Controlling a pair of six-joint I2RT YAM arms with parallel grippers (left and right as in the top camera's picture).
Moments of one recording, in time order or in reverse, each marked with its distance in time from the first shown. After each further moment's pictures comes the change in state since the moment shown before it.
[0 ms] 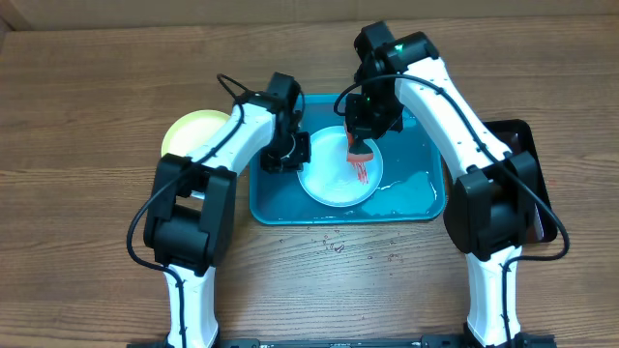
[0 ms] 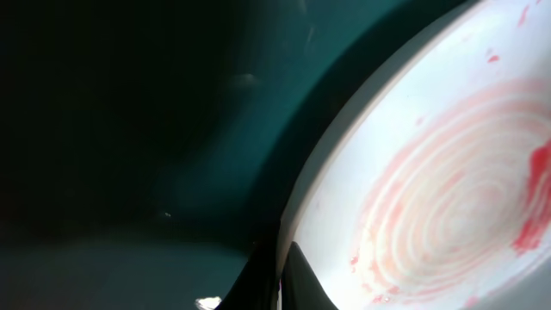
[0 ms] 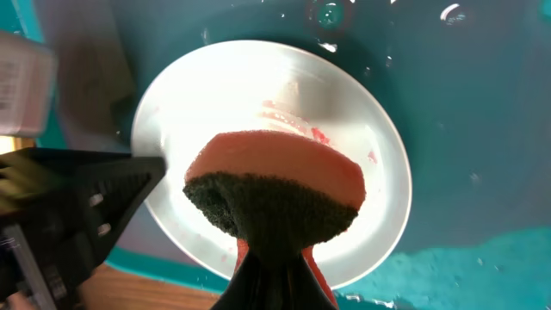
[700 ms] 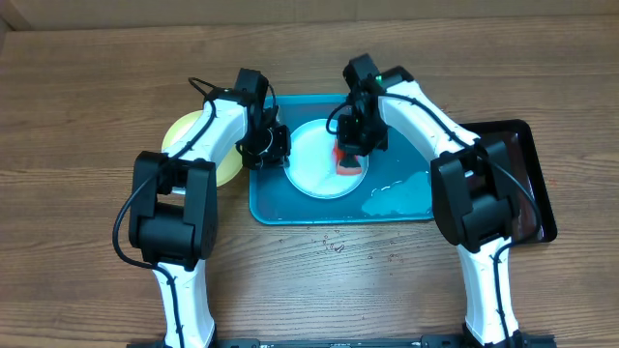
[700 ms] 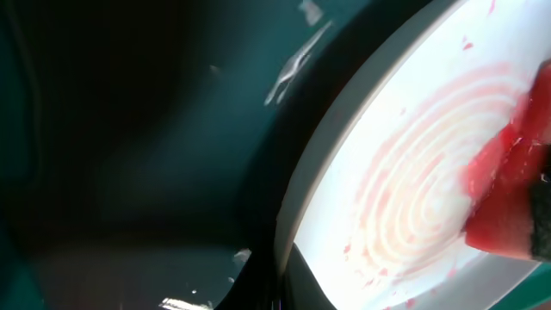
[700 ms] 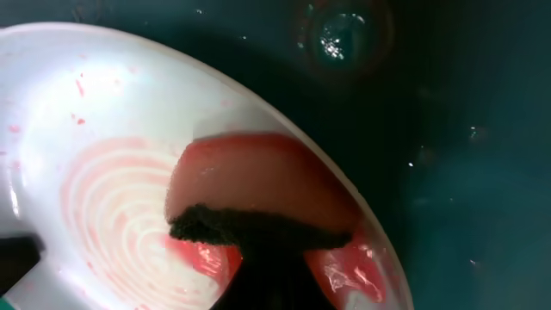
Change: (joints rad) left arm 0.100 0.001 -0.012 -0.001 0.105 0.053; right arm 0.017 0.071 -0.246 0.332 -0.016 0.068
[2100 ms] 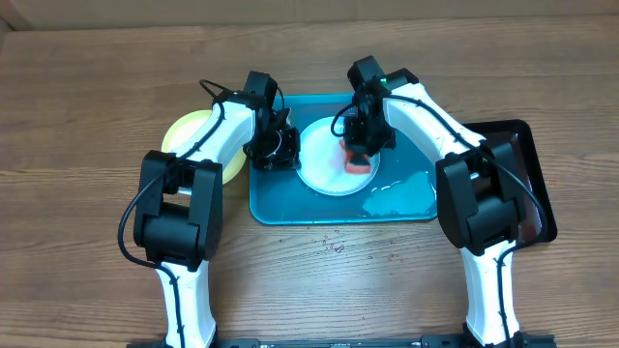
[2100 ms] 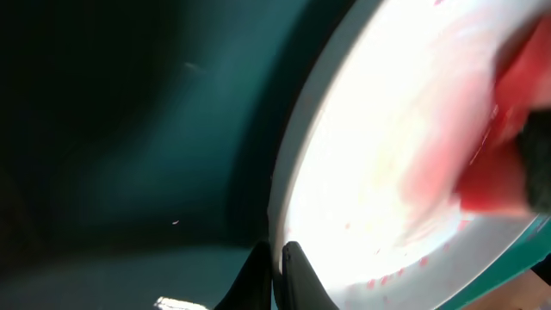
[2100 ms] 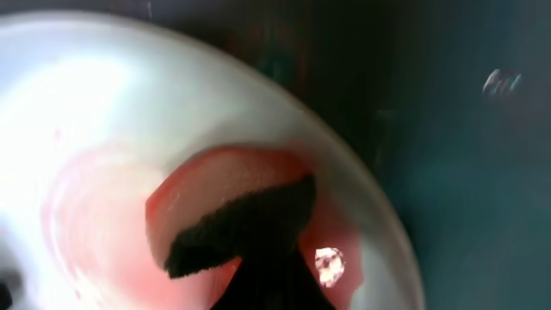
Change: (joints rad) left arm -0.023 0.005 -0.009 0.015 0.068 0.006; right arm -0.011 -0.022 -0.026 0.025 0.121 -0.055
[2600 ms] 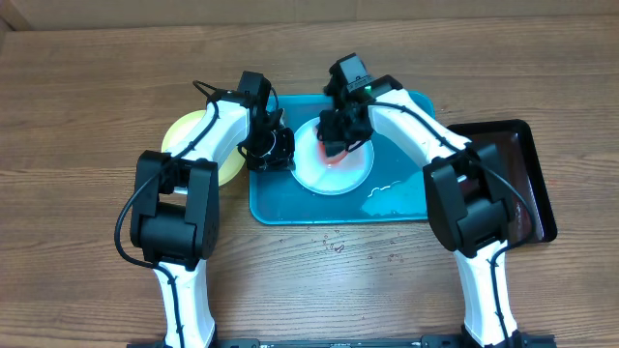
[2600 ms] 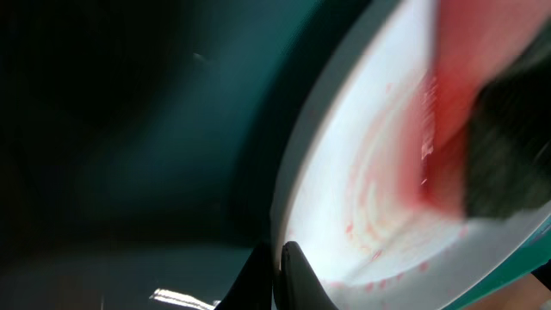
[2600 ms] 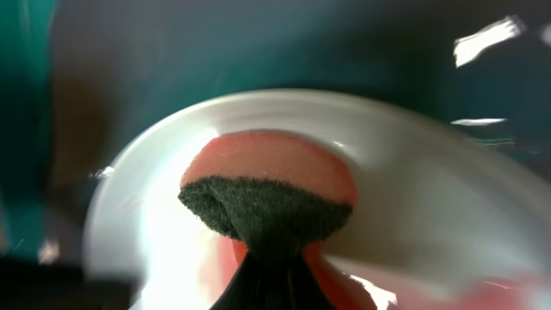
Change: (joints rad) left arm 0.016 0.000 0.000 -0.022 -0.008 -0.007; right arm 0.071 0.012 -0.001 0.188 -0.169 -0.070
